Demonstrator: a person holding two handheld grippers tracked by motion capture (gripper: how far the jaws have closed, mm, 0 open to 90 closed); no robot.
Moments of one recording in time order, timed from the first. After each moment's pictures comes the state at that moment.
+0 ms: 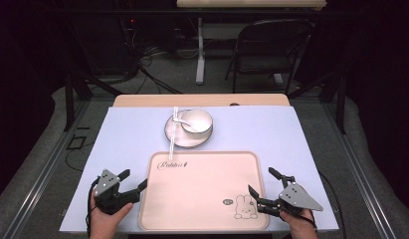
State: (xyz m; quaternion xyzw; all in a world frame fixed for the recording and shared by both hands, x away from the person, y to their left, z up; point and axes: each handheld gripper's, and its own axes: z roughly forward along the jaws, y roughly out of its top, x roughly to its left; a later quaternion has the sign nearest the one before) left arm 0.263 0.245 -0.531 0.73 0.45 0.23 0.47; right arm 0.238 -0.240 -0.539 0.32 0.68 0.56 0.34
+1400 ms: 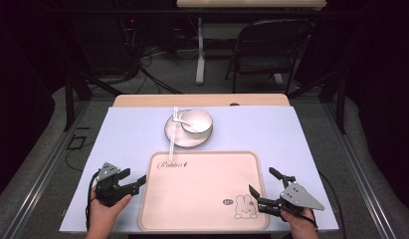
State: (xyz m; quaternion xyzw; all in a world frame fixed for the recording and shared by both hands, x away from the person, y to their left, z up) left arm 0.284 0.249 -0.527 0.73 0.50 0.17 0.43; right arm 0.238 -0.242 -0.538 0.32 0.68 0.57 0.33
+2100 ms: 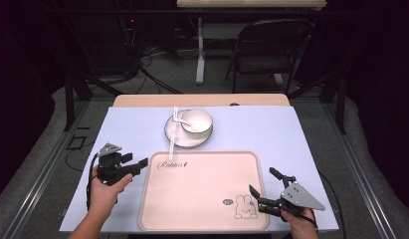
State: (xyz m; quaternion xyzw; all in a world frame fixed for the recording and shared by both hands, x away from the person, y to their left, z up) left arm 0.327 0.245 -0.495 0.72 0.52 0.15 0.43; right arm 0.237 -0.242 -0.537 0.33 0.68 0.57 0.33
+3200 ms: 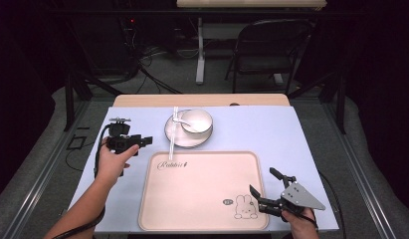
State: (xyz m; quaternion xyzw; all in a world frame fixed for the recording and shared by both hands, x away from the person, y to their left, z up) left arm 0.408 0.234 -0.469 0.73 0.55 0.09 0.39; right arm 0.238 -0.244 -0.538 0.32 0.68 0.57 0.33
